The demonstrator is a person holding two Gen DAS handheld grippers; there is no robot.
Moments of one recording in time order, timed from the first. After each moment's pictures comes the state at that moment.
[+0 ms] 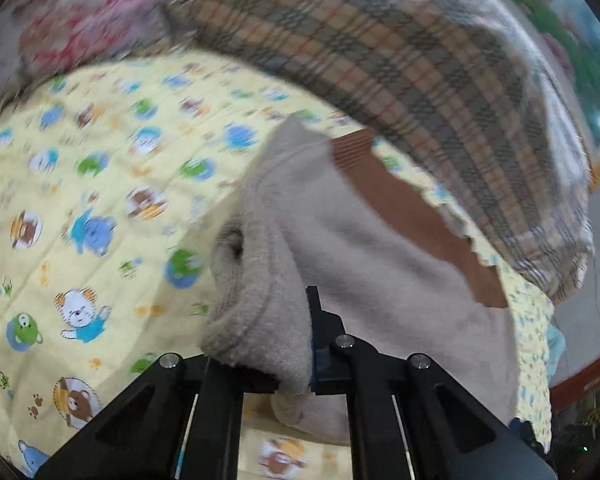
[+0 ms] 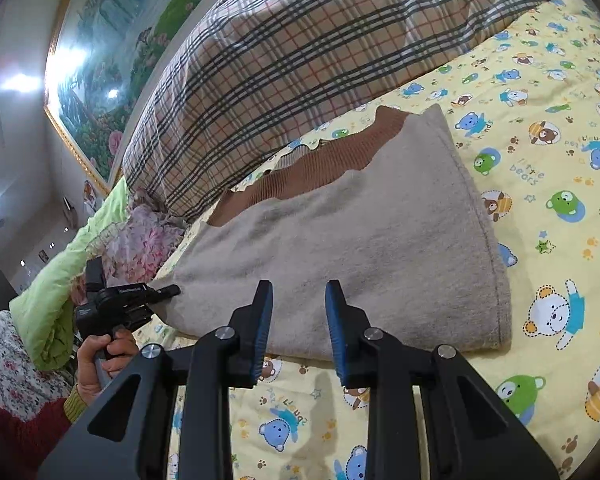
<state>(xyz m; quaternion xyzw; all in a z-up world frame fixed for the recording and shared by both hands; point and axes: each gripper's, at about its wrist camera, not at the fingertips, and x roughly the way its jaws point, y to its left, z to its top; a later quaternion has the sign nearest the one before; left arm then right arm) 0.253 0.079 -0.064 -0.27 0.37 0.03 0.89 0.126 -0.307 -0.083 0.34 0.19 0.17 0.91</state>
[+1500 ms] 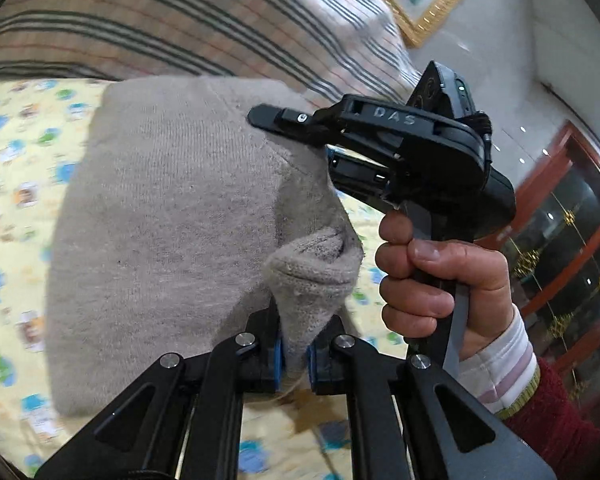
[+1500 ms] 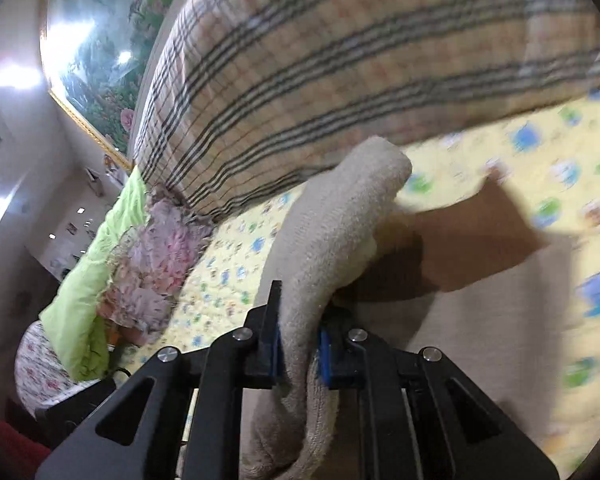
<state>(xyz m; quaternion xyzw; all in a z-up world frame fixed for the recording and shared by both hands) 0.265 -0.162 -0.034 -0.17 0.40 -0.31 0.85 0.286 -0.340 0.024 0.31 0.28 0.26 0.87</state>
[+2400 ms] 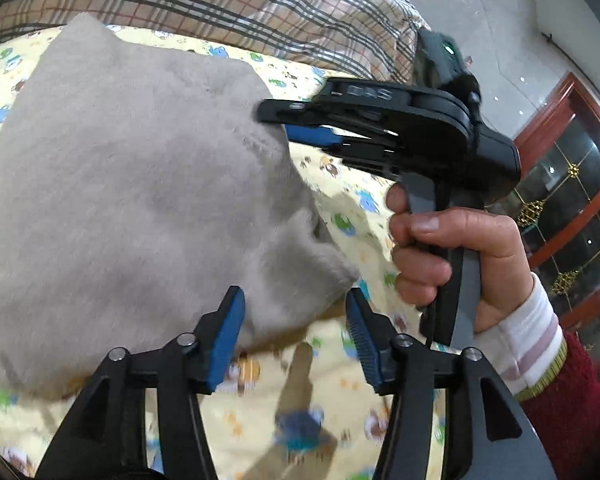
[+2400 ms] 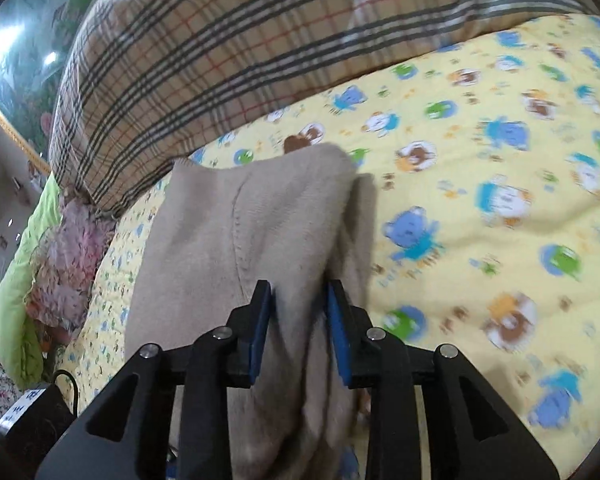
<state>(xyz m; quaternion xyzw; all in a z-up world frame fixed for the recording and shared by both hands) 0.248 -0.221 -0.080 -0.12 0.47 -0.33 0.81 0.255 -0.416 -0.045 0.30 0.34 0.12 0.88</state>
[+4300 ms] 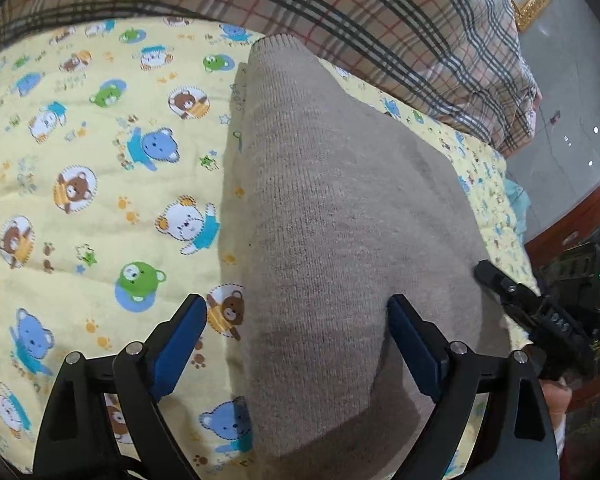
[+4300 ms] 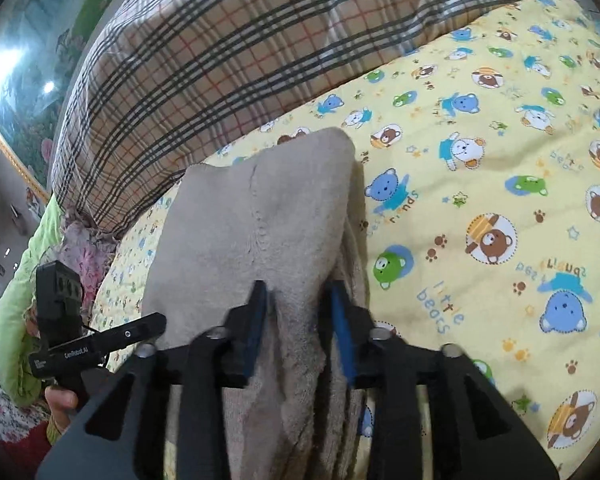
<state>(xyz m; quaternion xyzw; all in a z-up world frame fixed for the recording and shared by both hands) 0.369 -0.110 -0.096 -0.15 0.50 -0.19 0.83 0.215 -0.400 -0.060 0.32 0.30 0.09 0.89</state>
